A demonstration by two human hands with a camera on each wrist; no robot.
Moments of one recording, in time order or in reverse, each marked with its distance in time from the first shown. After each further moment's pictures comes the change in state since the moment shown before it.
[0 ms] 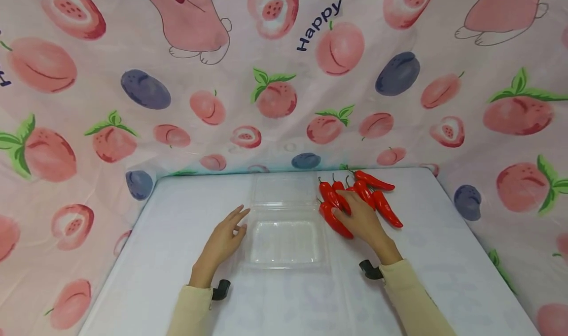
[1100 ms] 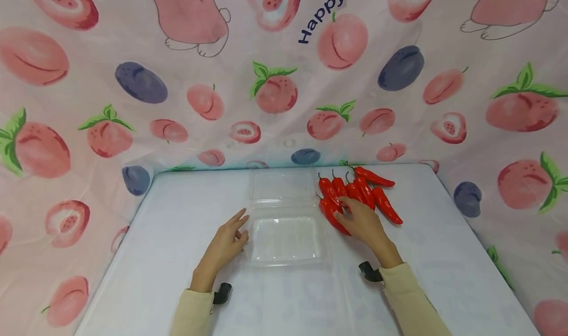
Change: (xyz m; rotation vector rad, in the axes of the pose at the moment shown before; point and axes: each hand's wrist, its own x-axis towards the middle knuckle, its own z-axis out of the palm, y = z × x) left_hand -0.010 -0.002 0.010 -0.118 -0.054 0.020; right_hand -0.011 -0.001 0.005 -0.015 -0.049 0.078
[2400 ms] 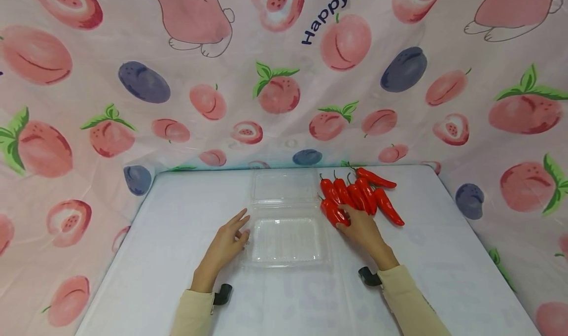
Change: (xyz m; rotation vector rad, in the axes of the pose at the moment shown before) left_hand -0.001 0.000 0.000 -0.041 -0.005 -0.059; right_hand 0.001 0.011 0.021 -0.035 -0.027 0.047
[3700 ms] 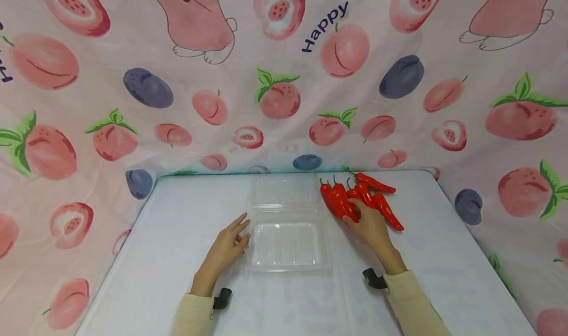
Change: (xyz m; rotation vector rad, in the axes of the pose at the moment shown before) left_hand -0.001 -0.003 0.002 0.016 0.017 0.022; right_hand -0.006 -0.006 -0.027 0.075 0.170 -0.029
